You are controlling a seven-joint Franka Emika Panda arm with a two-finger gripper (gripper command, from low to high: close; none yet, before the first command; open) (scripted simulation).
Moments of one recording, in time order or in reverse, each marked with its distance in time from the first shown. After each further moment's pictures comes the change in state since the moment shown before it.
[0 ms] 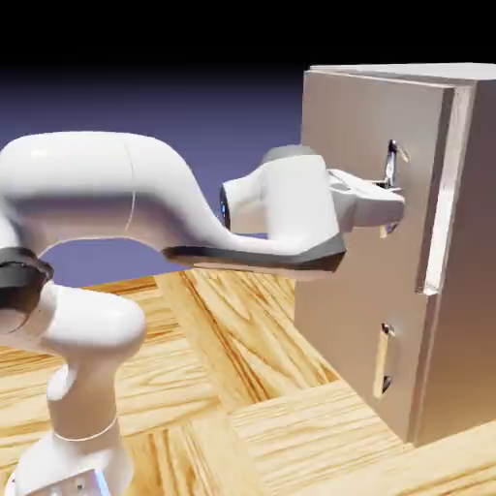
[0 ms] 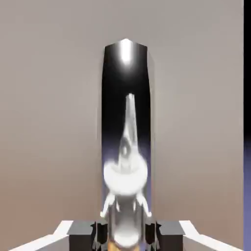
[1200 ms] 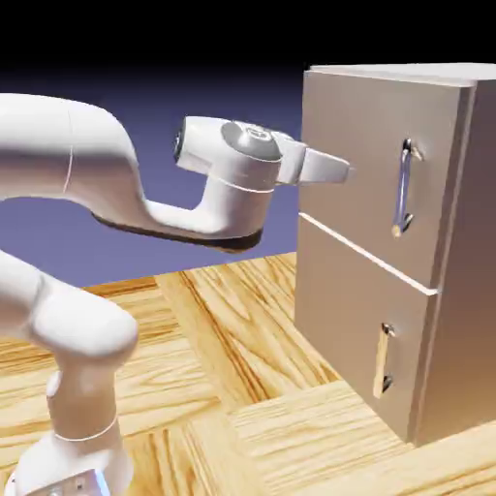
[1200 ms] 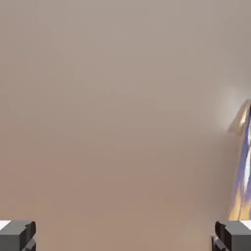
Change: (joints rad) arm -0.151 0.035 0.190 -0.057 0.738 0.175 -0.653
